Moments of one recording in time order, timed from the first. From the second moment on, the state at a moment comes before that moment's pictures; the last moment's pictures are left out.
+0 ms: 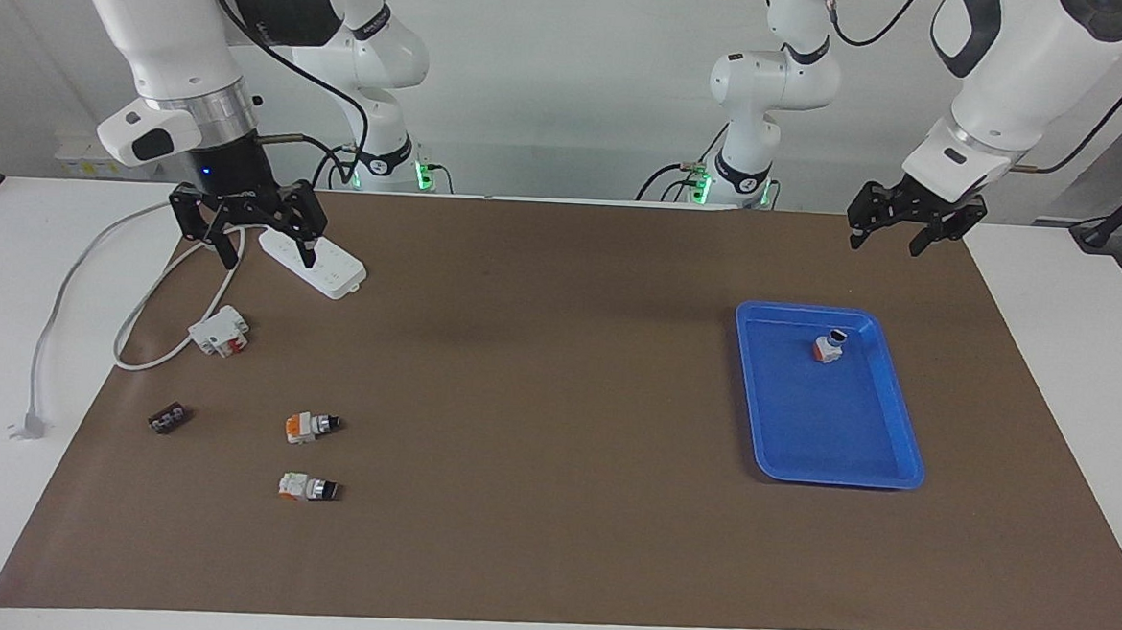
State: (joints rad) left arm -0.04 -0.04 -0.03 -1.62 -0.01 1.52 0.11; right arm 0.04 -0.02 -0.01 -1.66 0.05 1.81 0.09
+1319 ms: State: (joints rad) left arm -0.05 -0.03 -0.03 -1.62 -0.01 1.60 0.11; right arm 0.04 -0.02 0.00 -1.63 -0.01 1.64 0.19
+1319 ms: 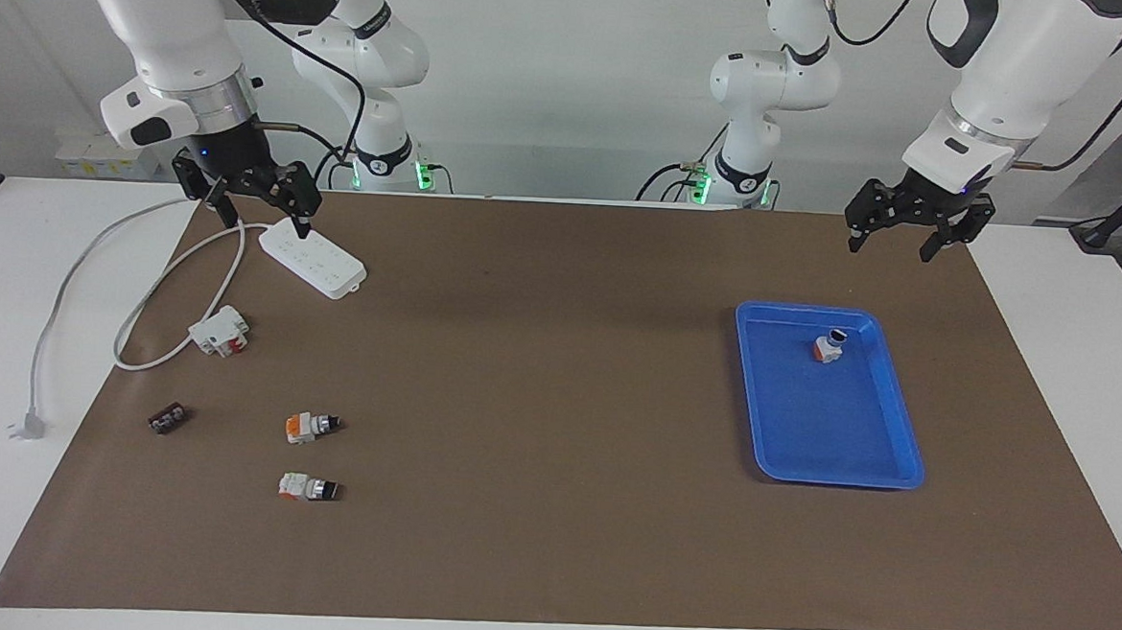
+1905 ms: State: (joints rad) left arm -0.04 -0.03 -0.02 -1.63 -0.01 1.60 0.10; right arm 0.04 -0.03 0.00 -1.62 -0.01 1.60 0.19
